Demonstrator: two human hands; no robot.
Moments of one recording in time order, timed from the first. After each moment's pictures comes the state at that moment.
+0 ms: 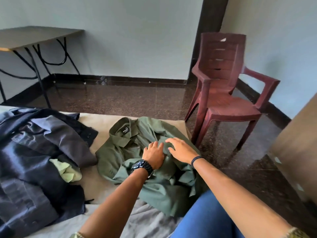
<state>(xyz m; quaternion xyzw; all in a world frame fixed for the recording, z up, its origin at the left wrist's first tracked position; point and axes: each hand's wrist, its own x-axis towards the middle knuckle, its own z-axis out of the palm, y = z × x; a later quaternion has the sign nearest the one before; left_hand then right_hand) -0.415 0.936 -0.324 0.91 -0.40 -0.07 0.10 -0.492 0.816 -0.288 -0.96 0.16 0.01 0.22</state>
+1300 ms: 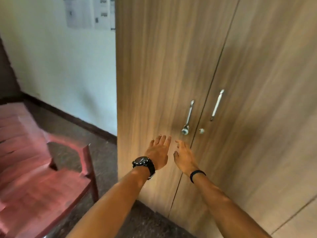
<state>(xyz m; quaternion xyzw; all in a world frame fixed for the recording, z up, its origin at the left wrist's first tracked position) -0.779 0.334 0.087 0.50 -0.86 -0.03 0.14 -0.904 0.370 0.090 -0.66 0.68 -0.29 0.11</state>
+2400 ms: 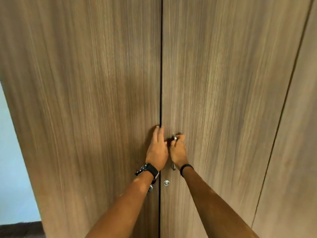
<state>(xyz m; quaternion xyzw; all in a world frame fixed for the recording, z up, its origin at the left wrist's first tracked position) -0.931 0.190 0.245 0.22 -0.85 -0.19 0.45 -1.001 0.247 0.245 -0.37 0.69 -0.62 0.02</state>
